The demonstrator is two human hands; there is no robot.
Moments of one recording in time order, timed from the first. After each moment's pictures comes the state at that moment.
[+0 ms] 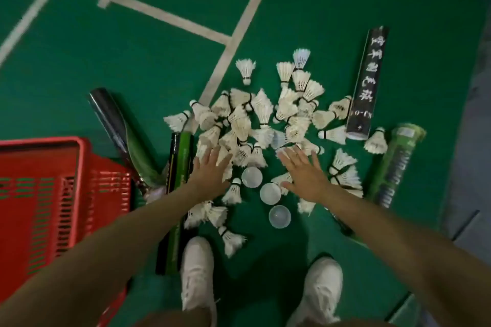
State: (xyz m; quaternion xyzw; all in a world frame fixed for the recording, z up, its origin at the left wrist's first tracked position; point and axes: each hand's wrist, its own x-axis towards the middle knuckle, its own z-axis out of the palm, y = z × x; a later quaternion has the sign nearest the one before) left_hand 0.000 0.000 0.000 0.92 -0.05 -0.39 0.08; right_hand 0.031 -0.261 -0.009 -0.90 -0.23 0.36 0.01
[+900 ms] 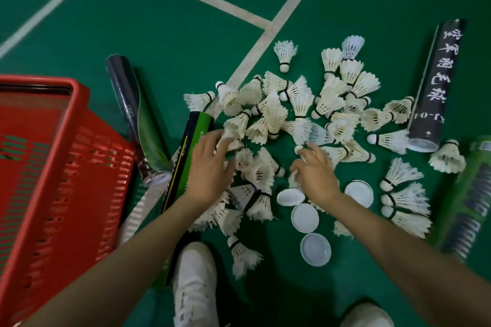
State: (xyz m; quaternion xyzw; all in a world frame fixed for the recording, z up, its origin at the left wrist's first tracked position) left_hand -0.047 0.028 -0.103 0.98 0.03 0.10 0.17; right_hand 0.020 -0.214 -0.128 -0.95 -0.24 0.15 0.10
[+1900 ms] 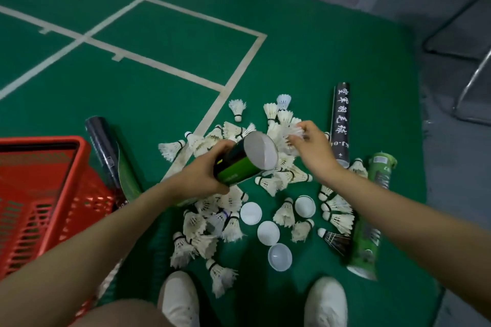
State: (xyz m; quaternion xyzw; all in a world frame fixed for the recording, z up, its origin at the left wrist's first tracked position) left_hand -0.022 0.013 0.069 0.81 -0.10 -0.22 0.53; right_hand 0.033 -0.235 0.090 -0.87 0.05 0.07 0.49
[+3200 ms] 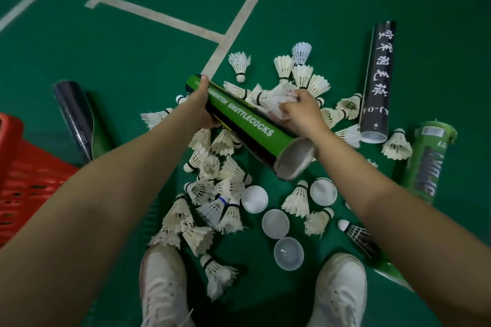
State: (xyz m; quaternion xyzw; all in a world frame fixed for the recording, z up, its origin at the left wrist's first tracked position) left_hand 0.145 -0.014 -0.050 0.44 0.49 -0.21 0.72; right_hand 0.117 -0.216 -0.021 -0.78 0.15 0.16 0.59
